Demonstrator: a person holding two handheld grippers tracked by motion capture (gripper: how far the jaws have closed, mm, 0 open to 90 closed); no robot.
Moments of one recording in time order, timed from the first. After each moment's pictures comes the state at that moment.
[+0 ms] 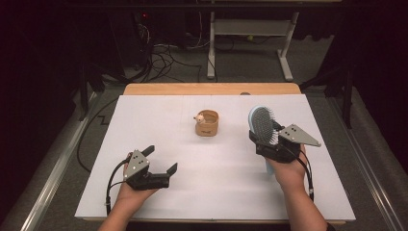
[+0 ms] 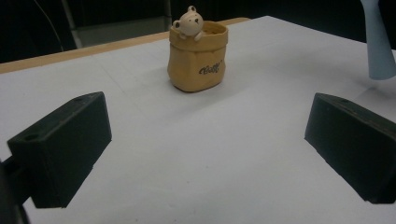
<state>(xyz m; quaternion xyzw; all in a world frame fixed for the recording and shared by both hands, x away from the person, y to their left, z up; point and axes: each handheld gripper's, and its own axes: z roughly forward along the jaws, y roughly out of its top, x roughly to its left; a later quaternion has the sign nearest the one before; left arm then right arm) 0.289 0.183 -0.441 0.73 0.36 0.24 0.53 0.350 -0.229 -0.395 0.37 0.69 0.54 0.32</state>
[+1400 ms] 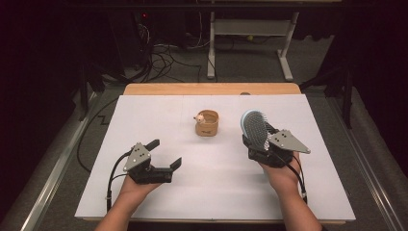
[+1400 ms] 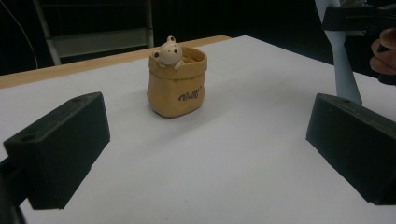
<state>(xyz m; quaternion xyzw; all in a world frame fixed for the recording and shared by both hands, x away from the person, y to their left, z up) 0.302 0.176 -0.426 0.73 0.34 0.22 0.55 0.340 -0.207 -0.399 0.34 0.70 0.52 0.35</state>
